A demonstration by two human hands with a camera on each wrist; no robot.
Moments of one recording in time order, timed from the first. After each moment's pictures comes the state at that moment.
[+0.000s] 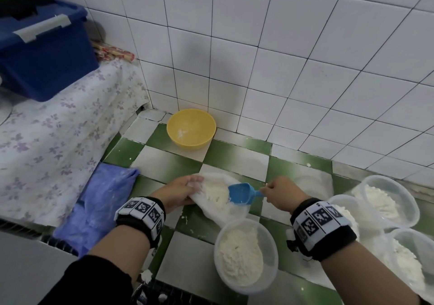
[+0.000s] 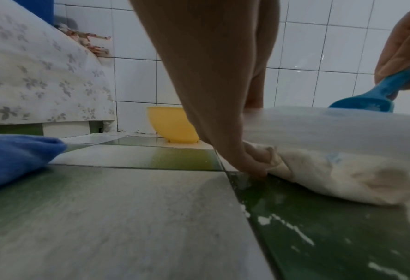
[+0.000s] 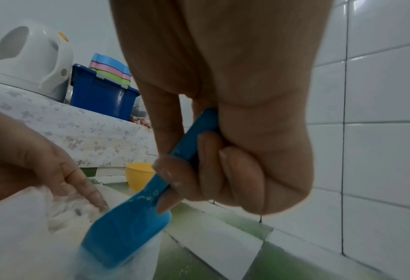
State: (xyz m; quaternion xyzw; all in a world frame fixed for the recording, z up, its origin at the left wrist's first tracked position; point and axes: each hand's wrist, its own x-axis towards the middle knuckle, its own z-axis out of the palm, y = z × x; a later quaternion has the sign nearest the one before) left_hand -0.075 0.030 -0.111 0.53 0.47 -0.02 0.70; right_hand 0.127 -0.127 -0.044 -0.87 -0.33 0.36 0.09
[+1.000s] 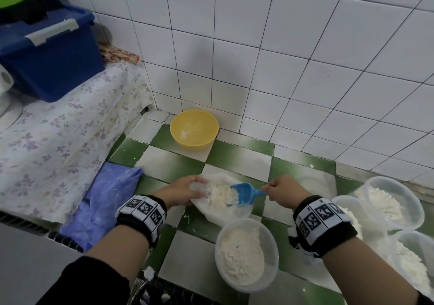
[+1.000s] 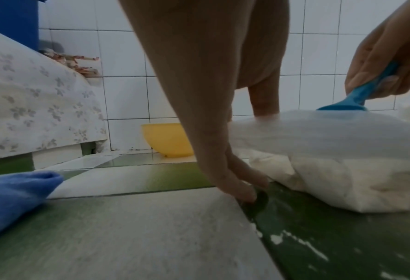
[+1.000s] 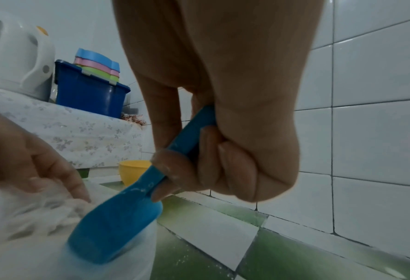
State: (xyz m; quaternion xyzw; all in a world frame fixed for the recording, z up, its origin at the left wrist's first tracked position) left_hand -0.078 0.028 -0.097 0.64 0.45 -0.08 0.62; right_hand 0.136 -0.126 -0.047 -0.86 -0.34 0.36 0.11
